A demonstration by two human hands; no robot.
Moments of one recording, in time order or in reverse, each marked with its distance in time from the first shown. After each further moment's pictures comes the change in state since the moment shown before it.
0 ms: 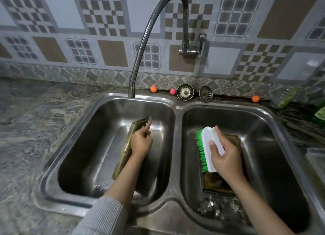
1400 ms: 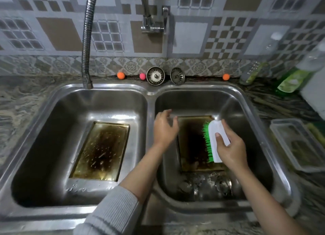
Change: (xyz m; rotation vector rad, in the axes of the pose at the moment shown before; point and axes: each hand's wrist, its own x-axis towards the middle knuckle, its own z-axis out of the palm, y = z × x) left_hand -0.044 0.074 0.126 -0.063 -0.210 0.180; right_hand -0.007 0.055 -0.066 -0.101 0.069 0.336
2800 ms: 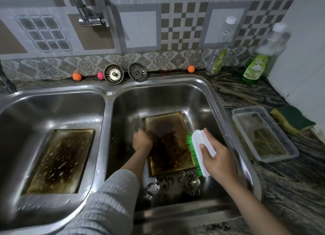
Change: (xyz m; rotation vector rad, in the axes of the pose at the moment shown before) left_hand -0.005 -0.061 0.118 0.482 -0.198 -0.520; right_hand 0.001 0.092 -0.060 -0.001 -0.047 -0.083
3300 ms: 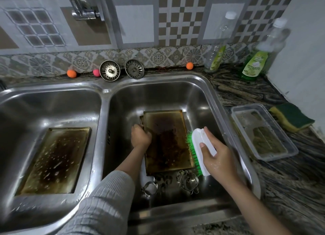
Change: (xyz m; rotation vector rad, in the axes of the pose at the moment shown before) left_hand -0.004 0.008 -0.006 -0.251 0.027 0.044; right_hand -0.001 0.004 -0.001 0.002 0.014 -0.013
